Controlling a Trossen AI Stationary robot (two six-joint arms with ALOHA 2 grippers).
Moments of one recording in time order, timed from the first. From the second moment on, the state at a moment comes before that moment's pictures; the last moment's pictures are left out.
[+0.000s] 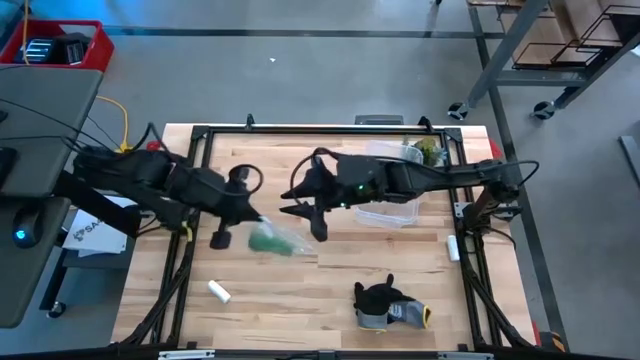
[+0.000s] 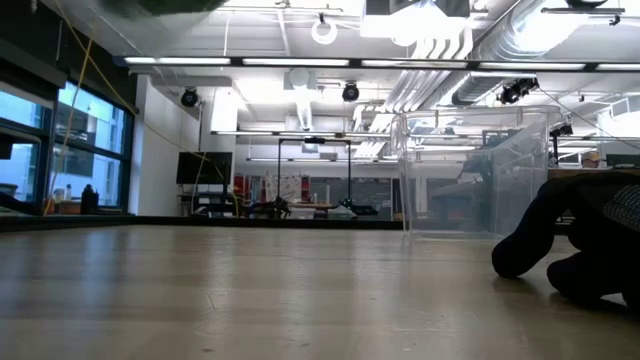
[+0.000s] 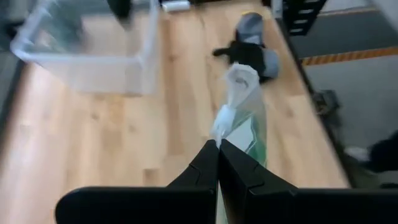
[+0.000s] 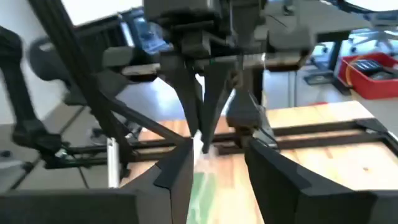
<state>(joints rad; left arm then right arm) -0.30 1.17 1.48 -1.04 -0.14 -0.10 0.13 1.77 1.81 -0.27 0.02 0.16</state>
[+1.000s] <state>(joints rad) -0.21 1.35 1.54 -0.92 -0.27 0.09 0.16 1.78 1.81 -0.50 0.25 0.04</state>
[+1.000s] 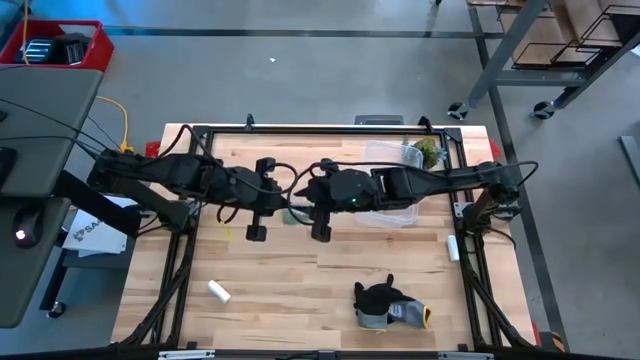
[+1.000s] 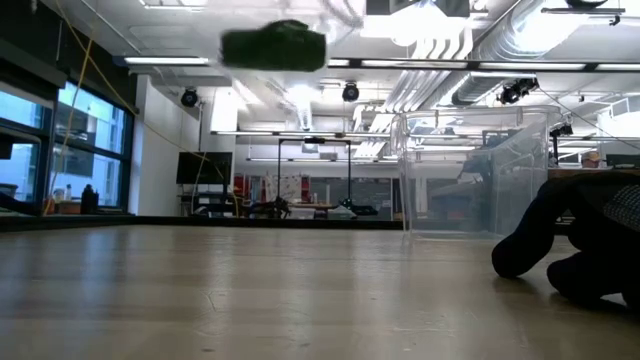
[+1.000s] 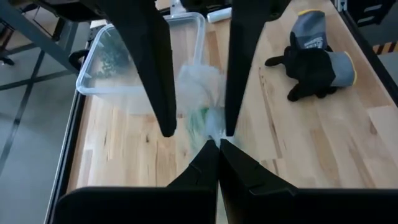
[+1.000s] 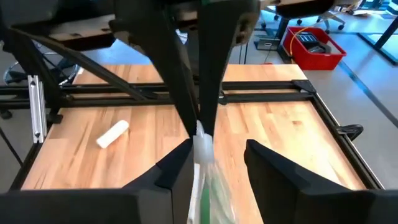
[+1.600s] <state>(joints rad) -0.21 1.34 1.54 -0.92 -0.30 0.07 0.16 1.78 1.81 -0.49 0.25 0.04</state>
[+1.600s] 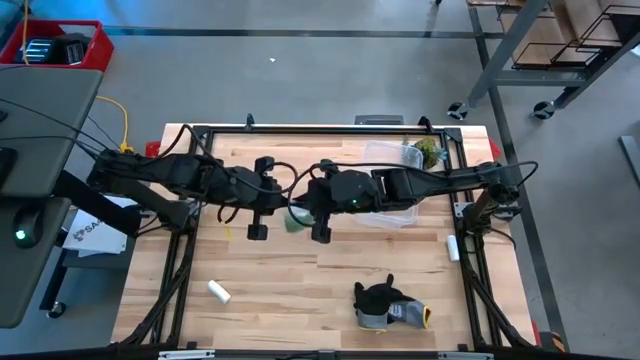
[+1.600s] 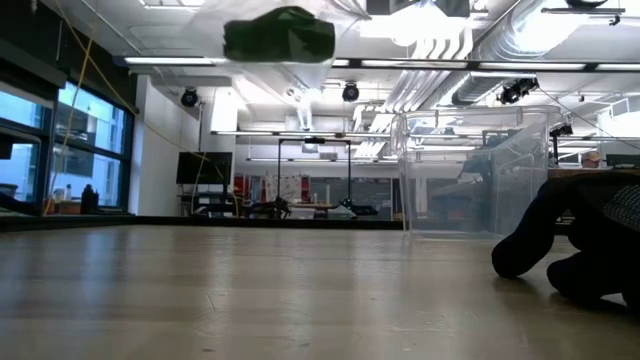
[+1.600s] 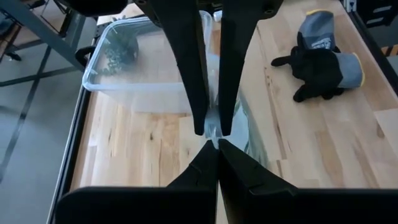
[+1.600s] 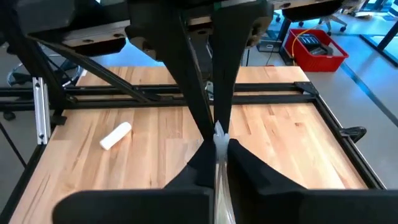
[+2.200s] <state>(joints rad) -0.21 1.22 1.54 -0.87 -0.30 0.05 0.16 1.78 1.81 -0.56 0.25 0.11</state>
